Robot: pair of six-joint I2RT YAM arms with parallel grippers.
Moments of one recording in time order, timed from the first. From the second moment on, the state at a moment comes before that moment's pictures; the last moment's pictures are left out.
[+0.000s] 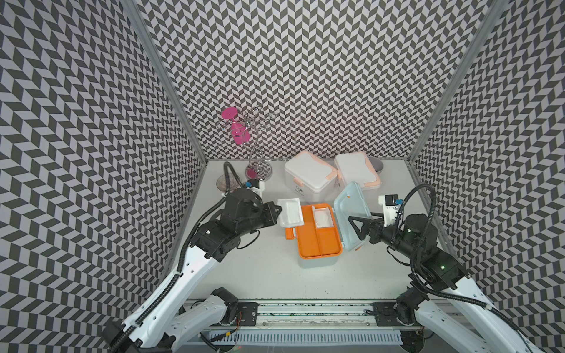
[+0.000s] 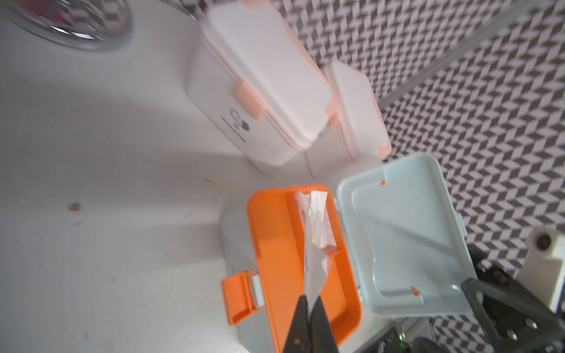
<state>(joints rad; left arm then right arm) -0.43 0.94 1.06 -0.64 0.16 -0.70 0.50 0.64 0.68 -0.34 -0.20 0.48</state>
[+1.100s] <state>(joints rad) 0.59 1.54 0.88 0.00 0.32 -0.92 0.50 0.71 0.67 -0.31 -0.24 0.45</state>
